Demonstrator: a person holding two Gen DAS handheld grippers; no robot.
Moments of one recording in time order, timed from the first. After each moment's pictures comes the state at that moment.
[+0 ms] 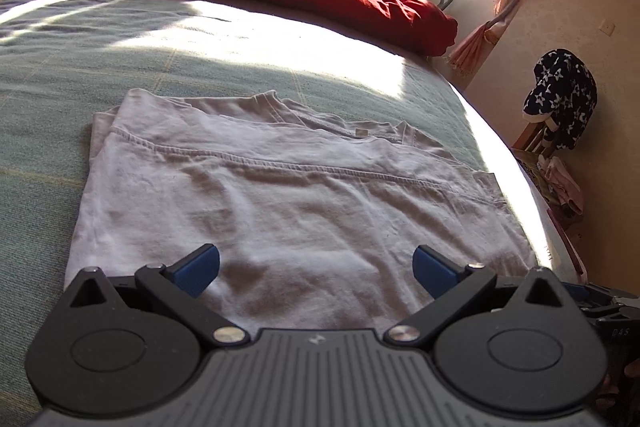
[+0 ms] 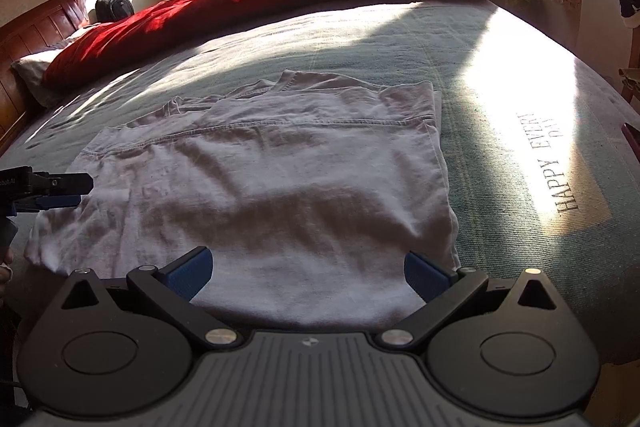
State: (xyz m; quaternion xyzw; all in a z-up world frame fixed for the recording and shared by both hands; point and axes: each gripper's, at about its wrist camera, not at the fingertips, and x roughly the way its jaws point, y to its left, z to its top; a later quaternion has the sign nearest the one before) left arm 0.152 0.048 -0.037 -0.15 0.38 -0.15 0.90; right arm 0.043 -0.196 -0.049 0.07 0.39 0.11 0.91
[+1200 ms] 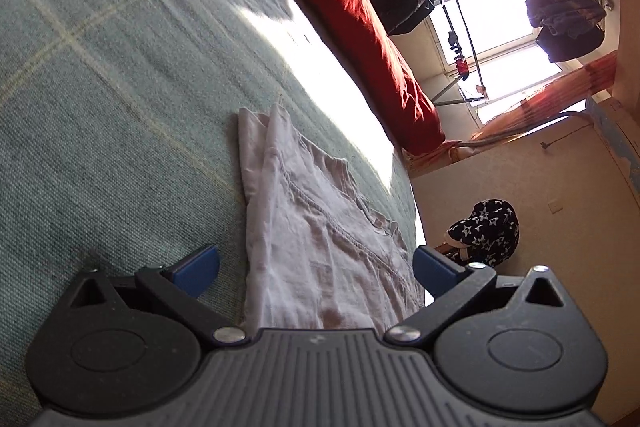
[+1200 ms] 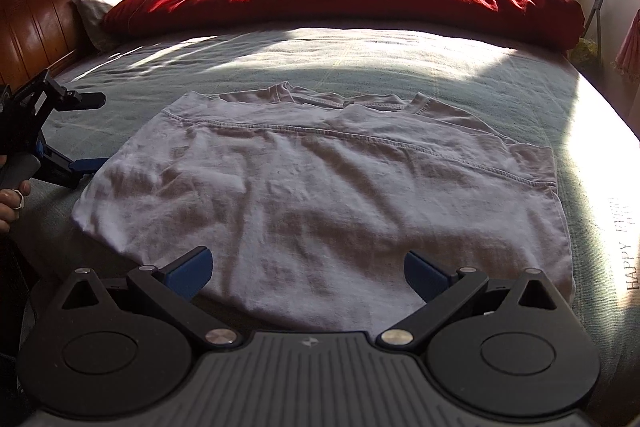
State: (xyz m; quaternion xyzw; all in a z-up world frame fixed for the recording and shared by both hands) left arm 0.184 0.208 -0.090 -0.44 0.37 -0.19 0.79; right arm 0.043 -0.091 -0.035 -0.02 0.38 0.18 0.91
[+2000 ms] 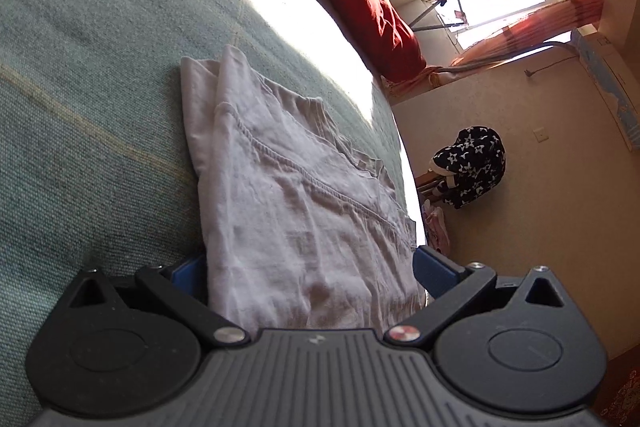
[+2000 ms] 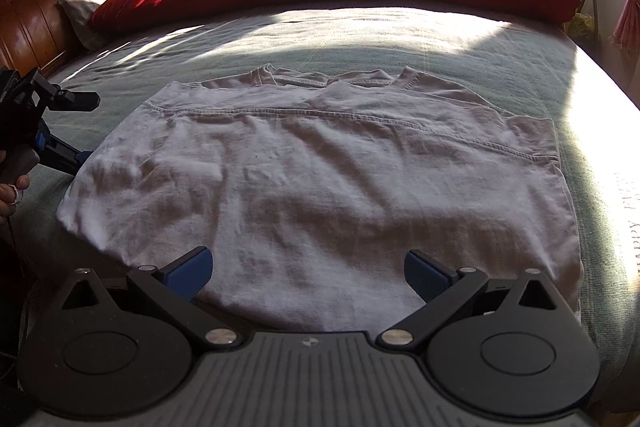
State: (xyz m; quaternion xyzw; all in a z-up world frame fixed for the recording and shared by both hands) left arm 0.227 0.182 -0.096 -0.40 0.43 -0.28 0.76; right arm 0.056 -0.102 -0.050 0.00 0.41 0.17 0.90
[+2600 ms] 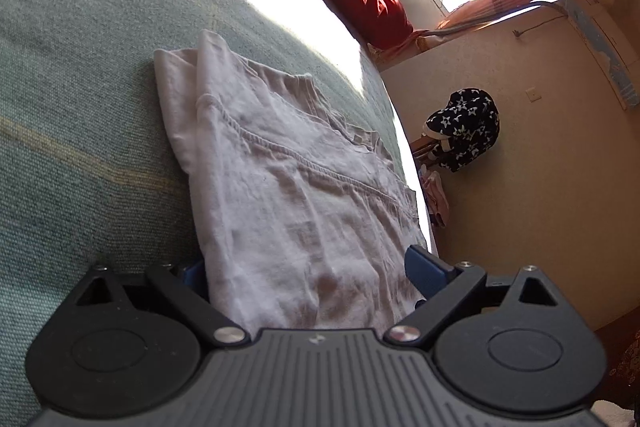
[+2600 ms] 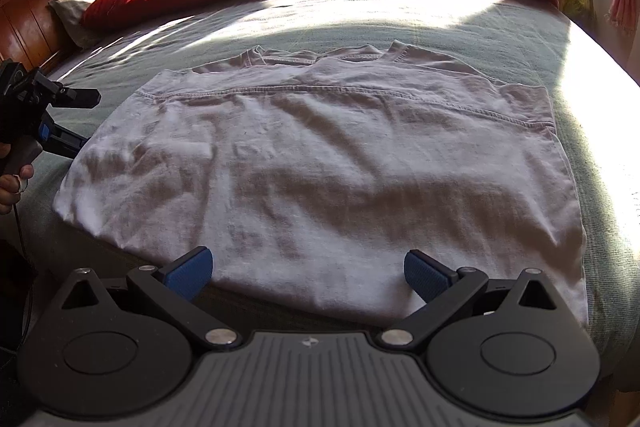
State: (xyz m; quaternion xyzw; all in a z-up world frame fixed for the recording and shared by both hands) left arm 0.235 0.179 -0.101 -0.36 0.45 -0.32 0.75; right arm 0.052 -0.112 -0.062 0.02 0.43 0.16 0.89
